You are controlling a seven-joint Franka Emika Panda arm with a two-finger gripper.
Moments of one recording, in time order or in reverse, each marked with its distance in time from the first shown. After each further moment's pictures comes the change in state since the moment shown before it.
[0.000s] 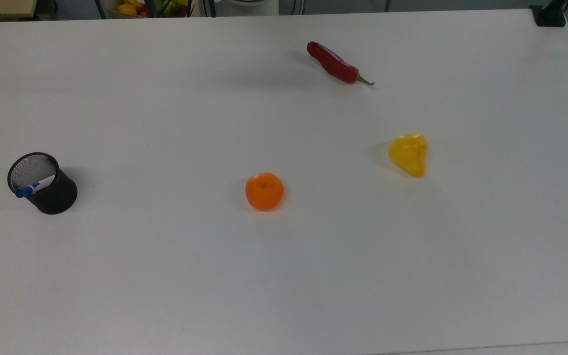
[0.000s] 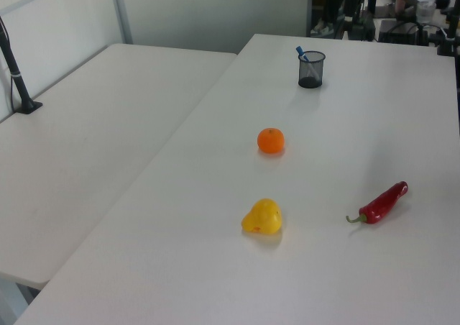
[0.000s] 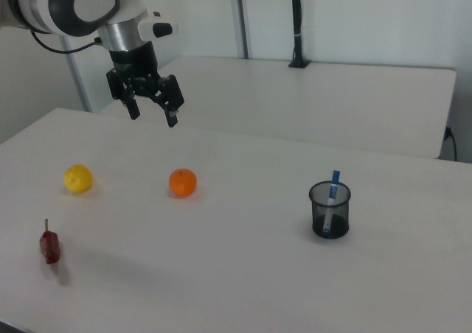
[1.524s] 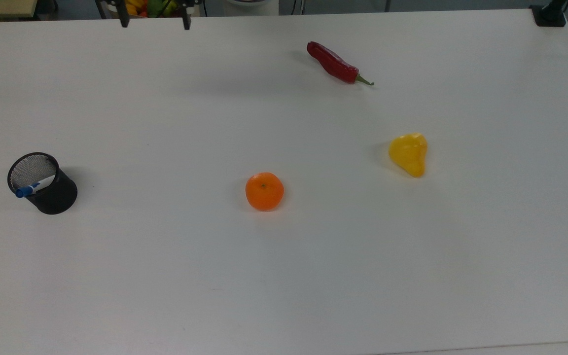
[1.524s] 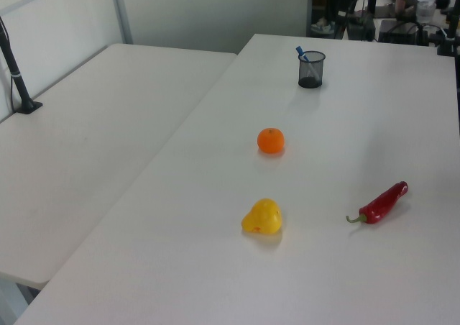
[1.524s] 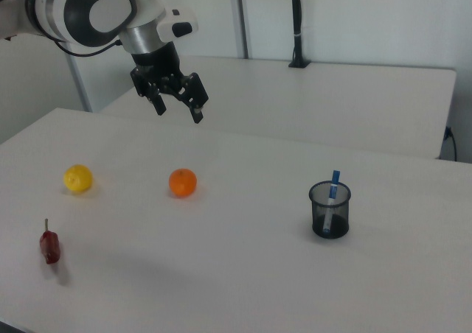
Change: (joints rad) arm -0.053 0.005 -0.013 -0.026 0.000 0.149 -0.009
